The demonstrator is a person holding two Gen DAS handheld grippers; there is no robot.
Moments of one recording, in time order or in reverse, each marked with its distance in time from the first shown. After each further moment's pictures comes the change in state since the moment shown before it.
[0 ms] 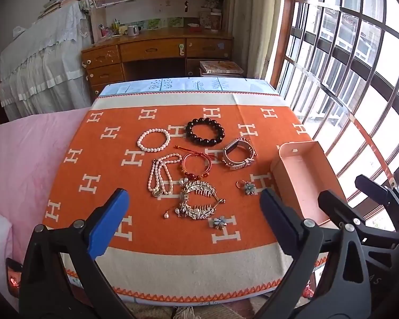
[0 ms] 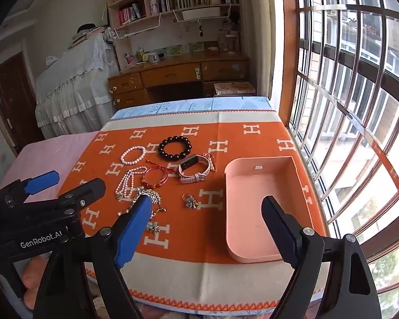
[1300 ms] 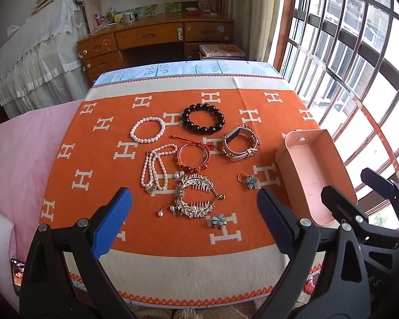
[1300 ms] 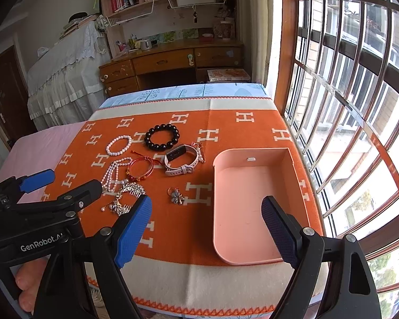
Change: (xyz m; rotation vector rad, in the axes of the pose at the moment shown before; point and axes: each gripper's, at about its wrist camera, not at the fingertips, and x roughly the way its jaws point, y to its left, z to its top) left arm 0.042 -0.011 0.007 0.030 0.093 0.018; right arm 0.039 -0.013 0.006 -0.007 0.069 -0.040
